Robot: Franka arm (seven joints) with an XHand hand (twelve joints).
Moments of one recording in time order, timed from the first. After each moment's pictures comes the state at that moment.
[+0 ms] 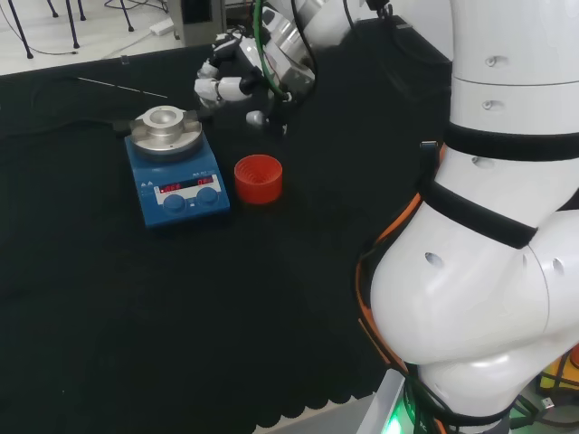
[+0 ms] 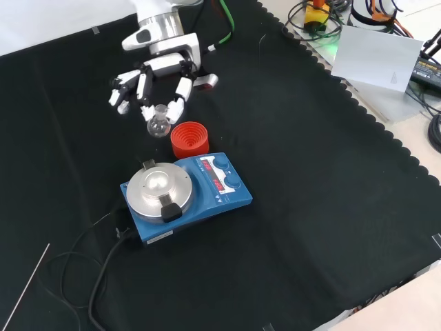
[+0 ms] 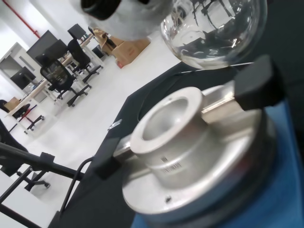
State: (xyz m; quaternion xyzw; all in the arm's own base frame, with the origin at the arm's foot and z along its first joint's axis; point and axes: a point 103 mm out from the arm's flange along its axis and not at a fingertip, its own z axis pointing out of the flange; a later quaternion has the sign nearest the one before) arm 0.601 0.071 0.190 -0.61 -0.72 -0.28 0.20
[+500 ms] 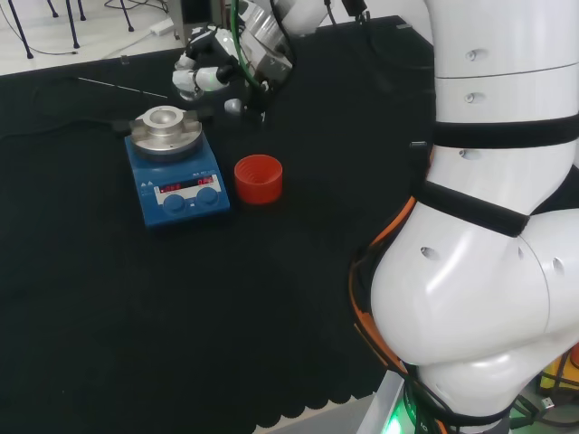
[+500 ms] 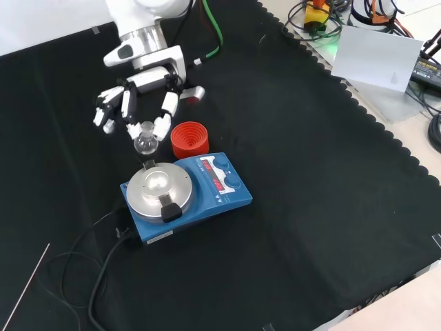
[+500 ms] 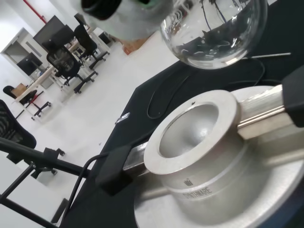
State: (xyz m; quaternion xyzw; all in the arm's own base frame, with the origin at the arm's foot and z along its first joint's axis) arm 0.644 0.099 0.188 -0.59 -0.73 -0.27 0.22
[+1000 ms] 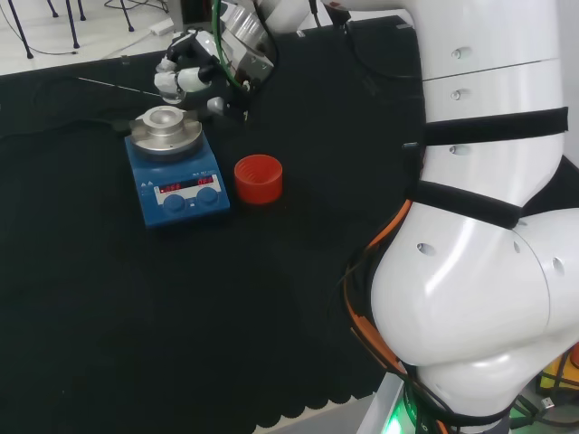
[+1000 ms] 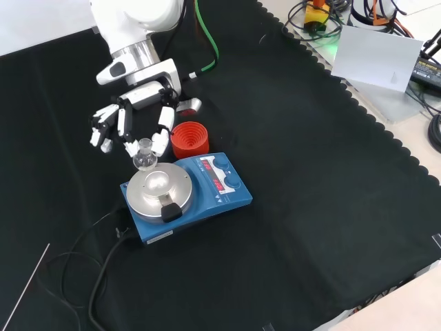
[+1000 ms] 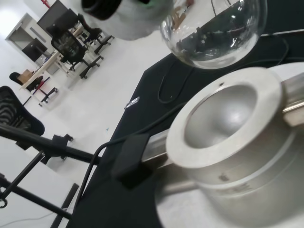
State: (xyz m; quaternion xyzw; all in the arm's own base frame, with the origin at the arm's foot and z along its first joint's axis) arm 0.660 0.127 0.182 -0.58 -0.73 -0.25 0.24
